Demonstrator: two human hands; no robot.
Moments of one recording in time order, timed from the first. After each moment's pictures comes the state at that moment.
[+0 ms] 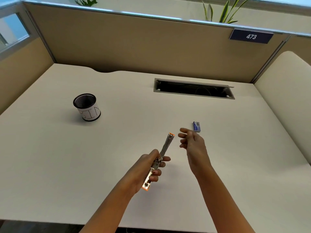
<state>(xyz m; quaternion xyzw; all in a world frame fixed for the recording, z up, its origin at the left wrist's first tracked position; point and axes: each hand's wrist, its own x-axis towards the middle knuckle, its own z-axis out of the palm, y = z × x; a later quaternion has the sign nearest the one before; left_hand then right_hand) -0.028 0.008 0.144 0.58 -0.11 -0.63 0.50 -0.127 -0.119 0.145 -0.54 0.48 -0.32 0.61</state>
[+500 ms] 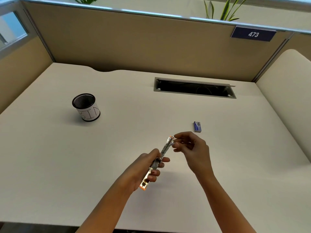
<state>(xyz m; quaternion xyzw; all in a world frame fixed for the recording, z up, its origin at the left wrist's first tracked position) -0.020 0.003 0.147 0.60 -0.09 -0.64 0.47 -0.144 -0.108 0.153 -0.68 0.39 -0.31 0.54</state>
